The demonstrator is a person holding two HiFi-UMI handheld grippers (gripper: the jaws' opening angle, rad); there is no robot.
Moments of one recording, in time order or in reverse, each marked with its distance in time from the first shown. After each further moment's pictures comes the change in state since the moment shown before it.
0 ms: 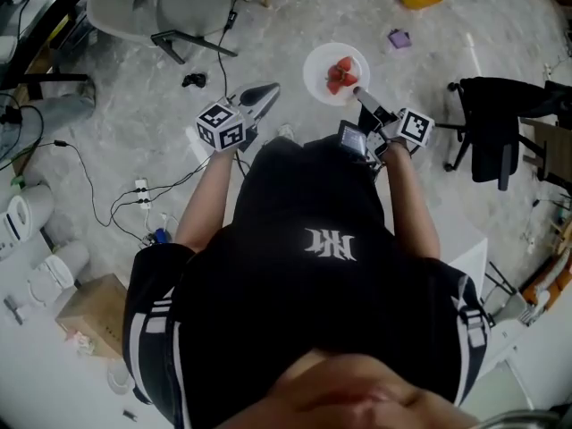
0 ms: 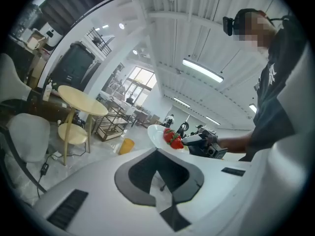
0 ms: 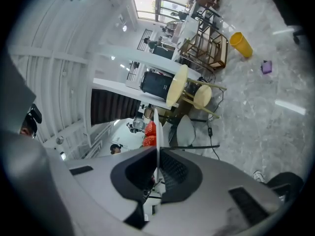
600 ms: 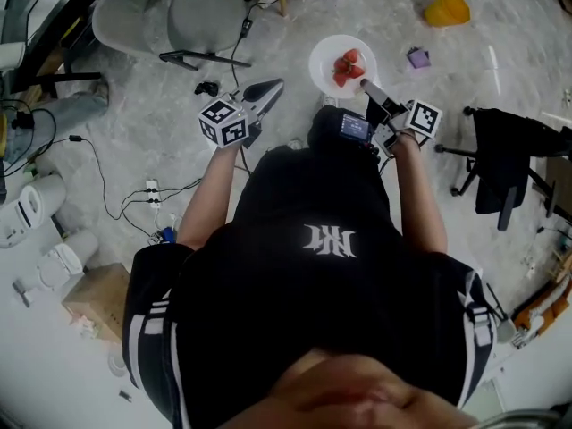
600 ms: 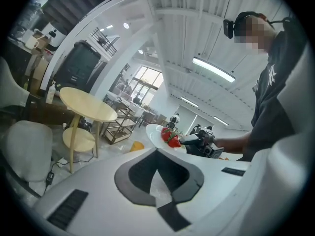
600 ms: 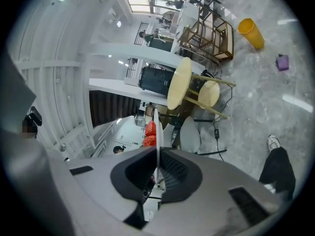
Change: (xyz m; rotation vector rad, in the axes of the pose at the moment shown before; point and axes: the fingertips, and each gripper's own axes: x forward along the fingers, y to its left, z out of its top) left arm 0.066 0.092 0.064 -0.018 0.009 0.072; right arm 0.084 -0.032 0.122 0.036 0.086 0.039
